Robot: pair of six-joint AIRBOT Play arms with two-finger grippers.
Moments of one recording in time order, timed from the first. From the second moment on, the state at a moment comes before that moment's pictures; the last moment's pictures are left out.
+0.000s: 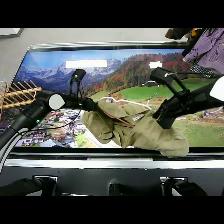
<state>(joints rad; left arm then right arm) -0.48 -1.33 1.21 1.31 -0.83 -1.56 0.19 -1.01 1.35 -1.24 1.59 0.90</state>
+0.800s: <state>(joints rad) -0.48 -1.33 1.33 1.31 -0.95 -1.56 0.19 -1.02 1.25 -1.35 1.48 0.97</state>
